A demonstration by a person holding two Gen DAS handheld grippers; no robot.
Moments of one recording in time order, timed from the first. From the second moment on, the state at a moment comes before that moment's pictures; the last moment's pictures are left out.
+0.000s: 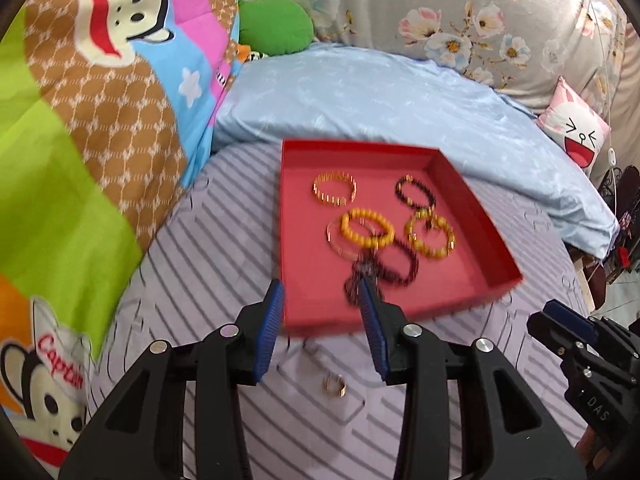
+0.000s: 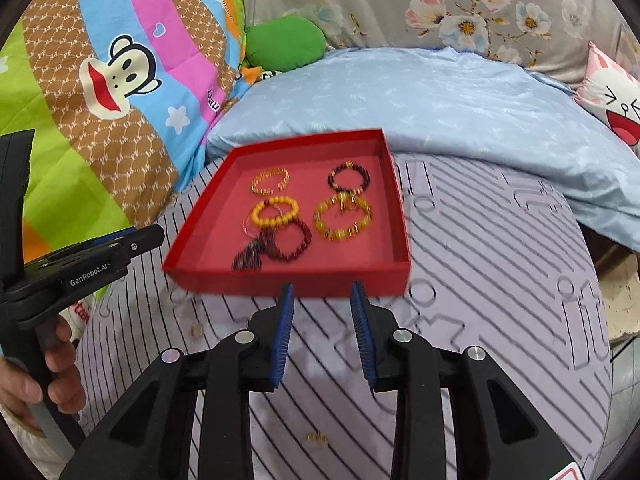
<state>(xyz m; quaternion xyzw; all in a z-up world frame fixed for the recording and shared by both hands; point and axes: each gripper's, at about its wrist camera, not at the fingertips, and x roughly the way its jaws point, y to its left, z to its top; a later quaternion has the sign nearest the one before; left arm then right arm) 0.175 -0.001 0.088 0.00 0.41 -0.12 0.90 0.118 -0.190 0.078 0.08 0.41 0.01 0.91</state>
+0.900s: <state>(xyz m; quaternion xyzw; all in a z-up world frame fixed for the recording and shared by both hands) 0.101 0.012 0.026 -0.01 0.48 -0.12 0.87 0.067 -0.175 0.005 0.08 0.47 0.02 0.88</state>
